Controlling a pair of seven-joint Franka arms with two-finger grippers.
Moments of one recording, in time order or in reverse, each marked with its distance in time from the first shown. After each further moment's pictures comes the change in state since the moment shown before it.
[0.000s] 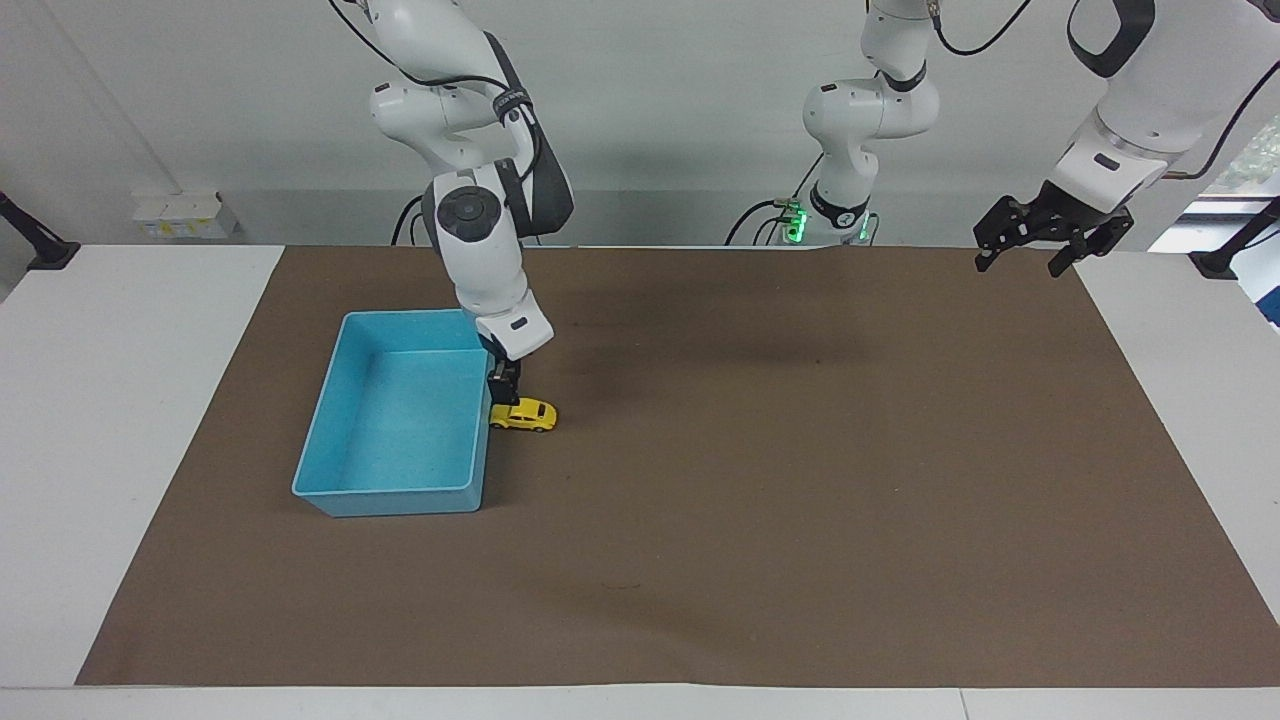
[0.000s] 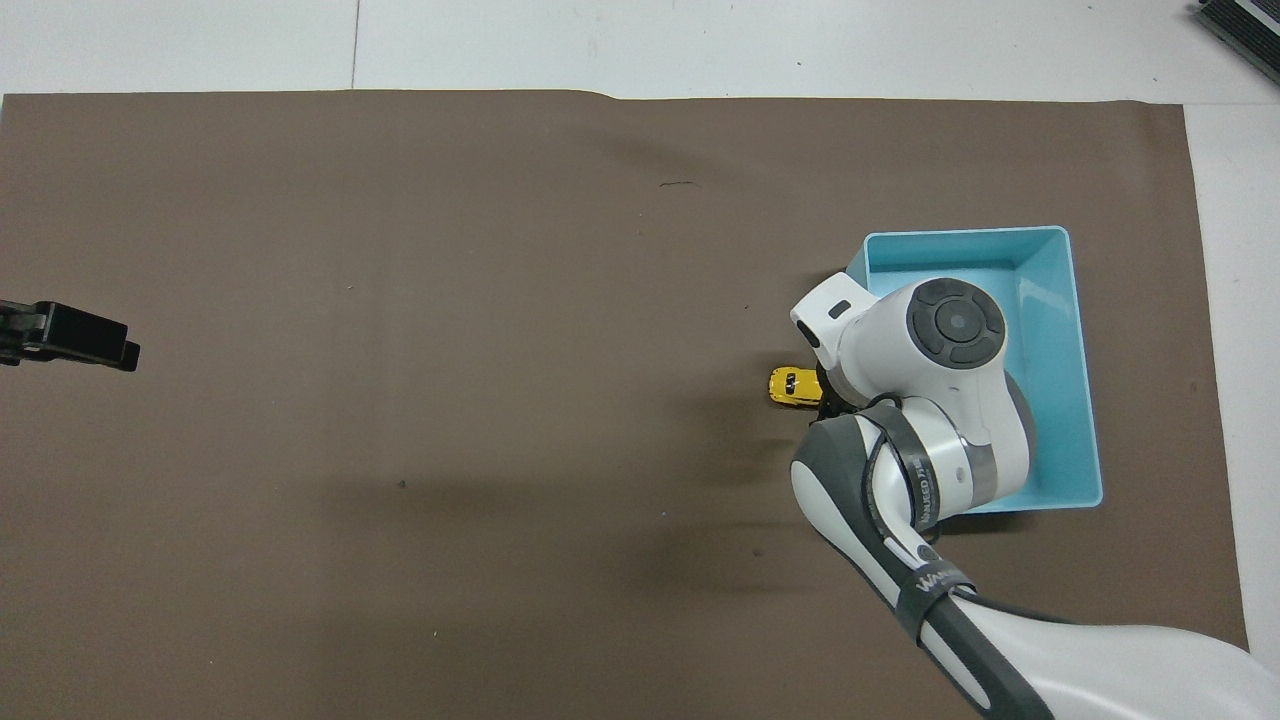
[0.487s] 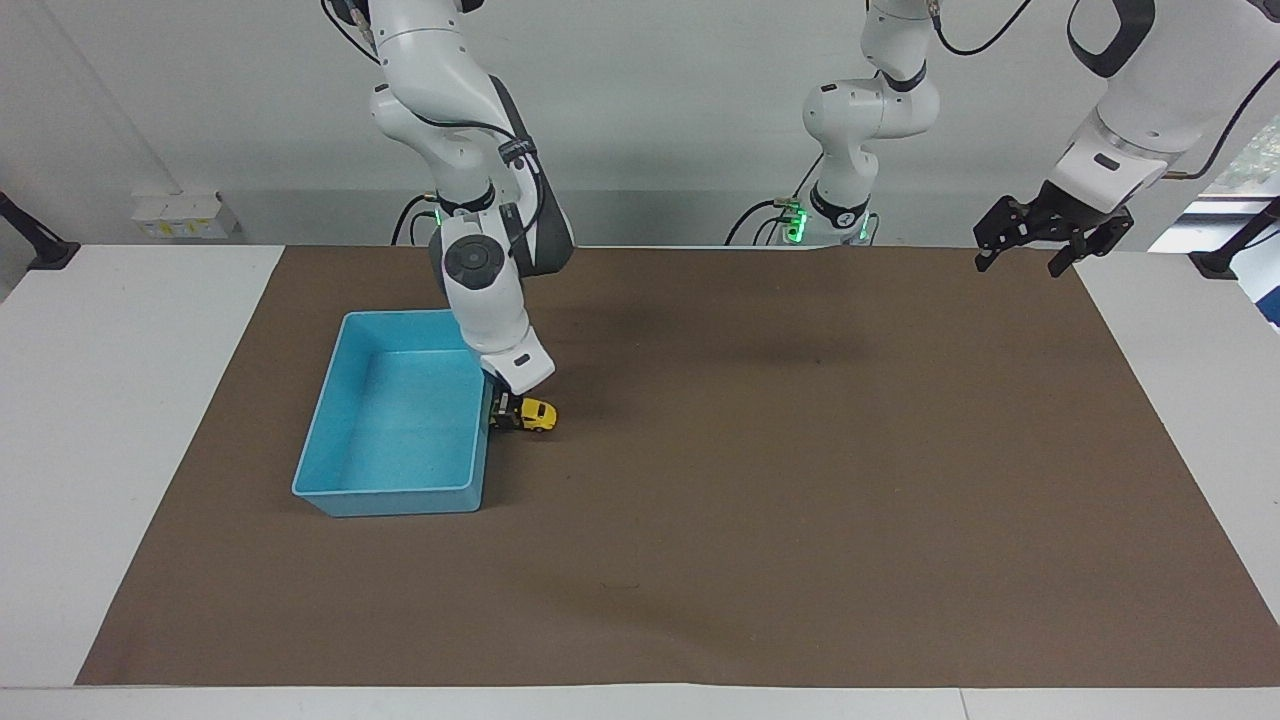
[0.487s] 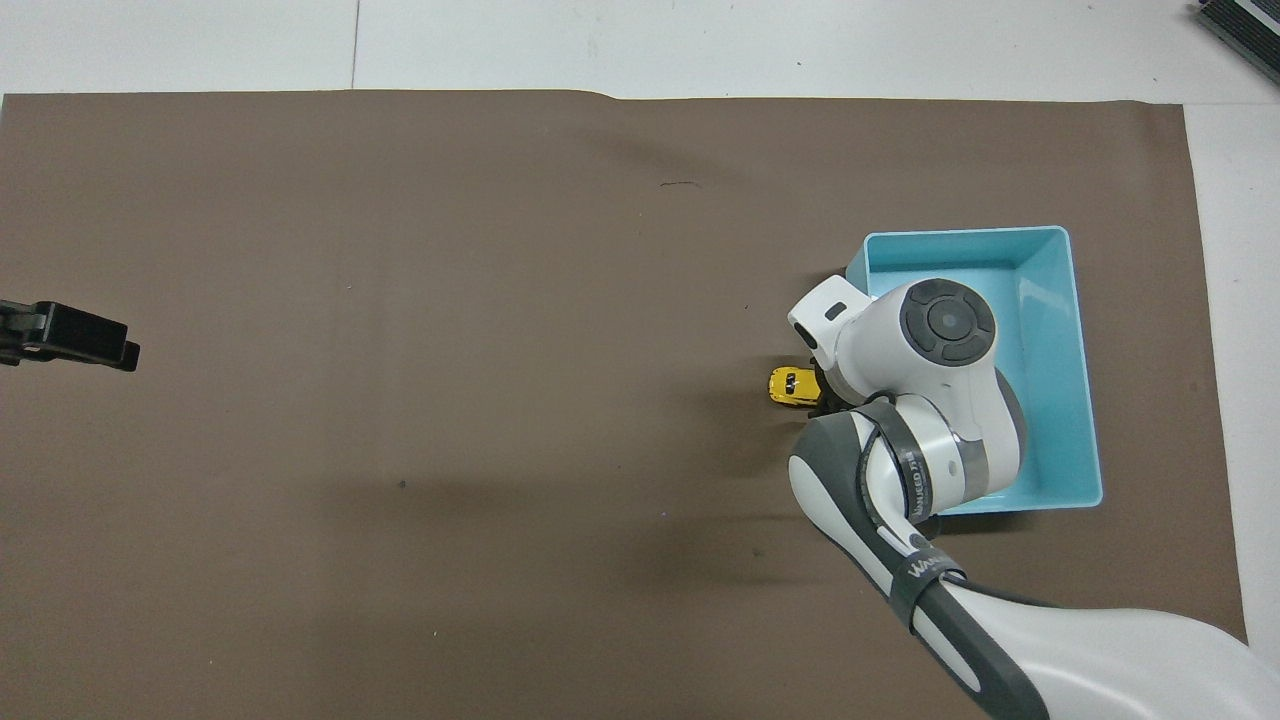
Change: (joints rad) left arm 0.000 0.000 0.000 0.000 0.000 0.000 0.000; right arm -0.003 0.021 -0.002 -0.001 0.000 0.011 -0.021
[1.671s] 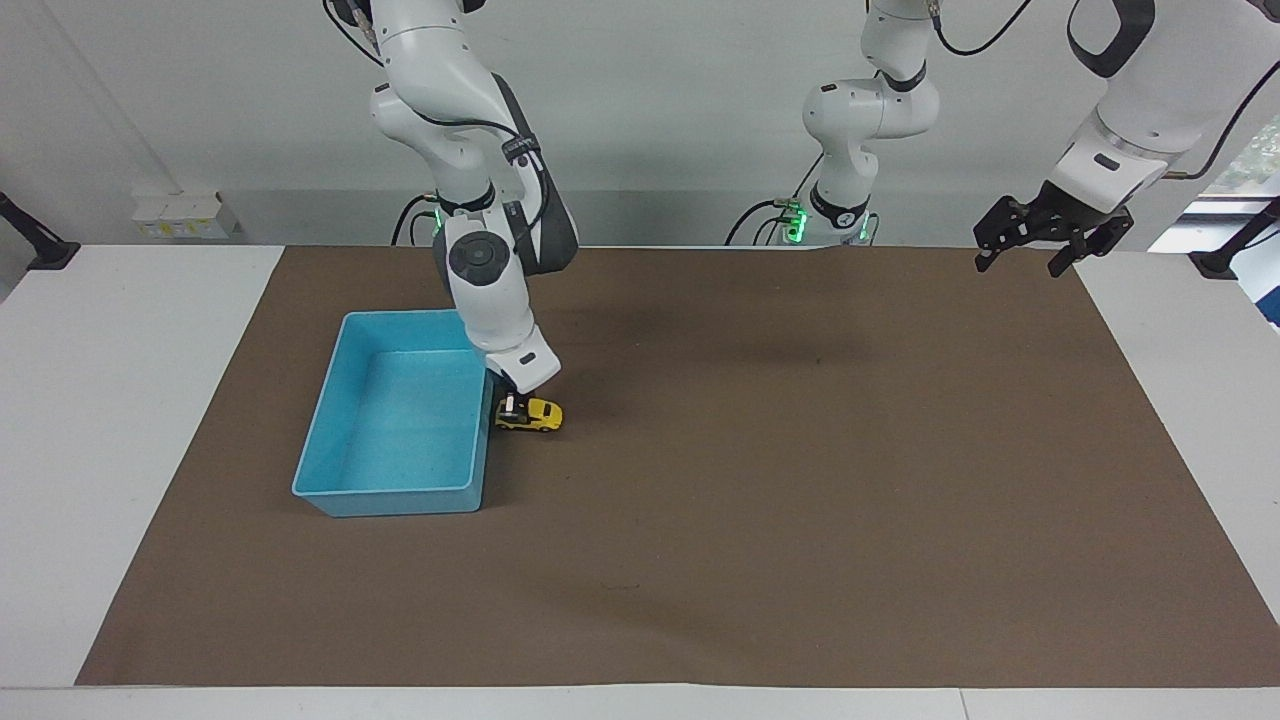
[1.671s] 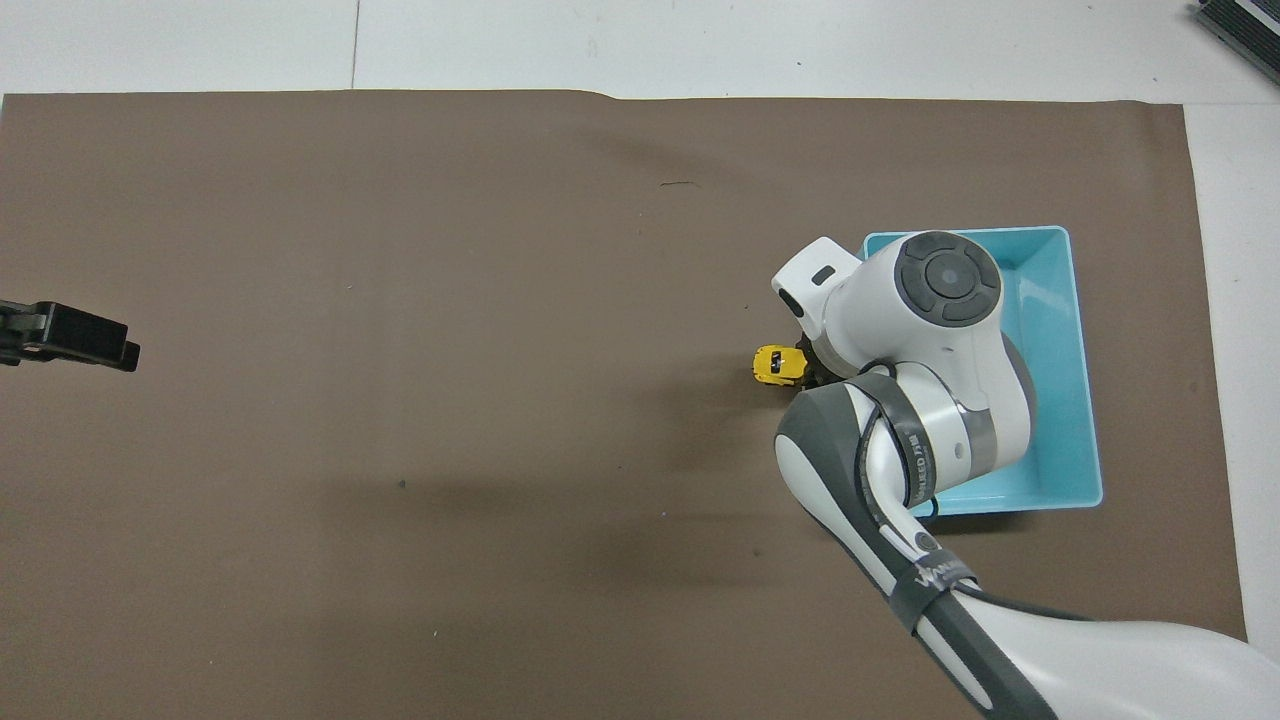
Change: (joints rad) left arm 0.000 0.000 0.000 0.000 0.000 0.000 0.000; right arm 0.016 -0.016 0.015 0.162 0.003 -0.160 0.025
